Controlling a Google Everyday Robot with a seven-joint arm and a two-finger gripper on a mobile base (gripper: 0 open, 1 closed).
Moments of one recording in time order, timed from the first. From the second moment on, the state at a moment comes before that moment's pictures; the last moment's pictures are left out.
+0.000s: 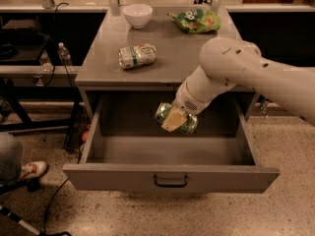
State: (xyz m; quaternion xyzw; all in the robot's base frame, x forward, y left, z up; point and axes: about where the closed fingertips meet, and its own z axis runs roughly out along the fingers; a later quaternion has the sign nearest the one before) arm 0.566 -0.050 0.758 -0.56 0.79 0.11 0.22
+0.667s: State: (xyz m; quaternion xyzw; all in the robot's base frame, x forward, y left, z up) arm 0.571 -0.047 0.748 -0.55 0.80 0.11 0.23
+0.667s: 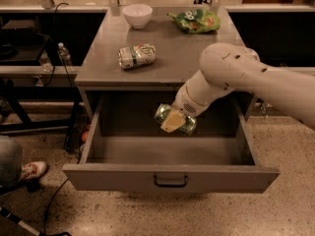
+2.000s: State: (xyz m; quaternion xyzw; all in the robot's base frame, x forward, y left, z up) arm 0.605 -0.033 0.646 -0.44 0.86 0.16 0.22
